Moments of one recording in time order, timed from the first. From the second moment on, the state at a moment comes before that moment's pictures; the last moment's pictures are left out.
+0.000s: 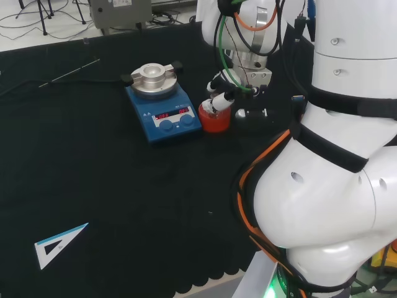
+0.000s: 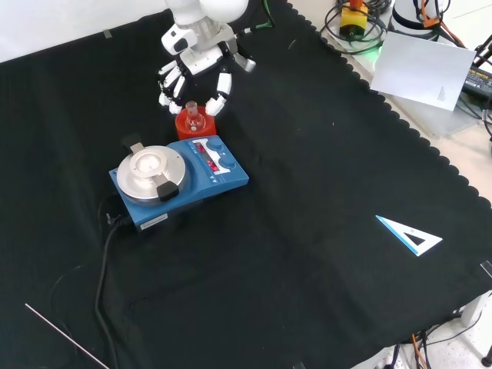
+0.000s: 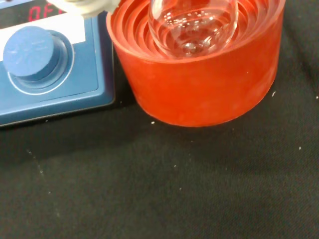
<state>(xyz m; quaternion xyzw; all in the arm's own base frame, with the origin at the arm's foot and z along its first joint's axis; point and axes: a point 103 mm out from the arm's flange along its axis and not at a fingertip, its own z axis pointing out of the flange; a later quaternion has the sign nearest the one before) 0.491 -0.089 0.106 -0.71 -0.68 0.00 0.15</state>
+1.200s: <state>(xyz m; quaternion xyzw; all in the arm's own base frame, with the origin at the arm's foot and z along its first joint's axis) 0.500 -0.136 0.097 -0.73 -0.67 0.00 0.16</state>
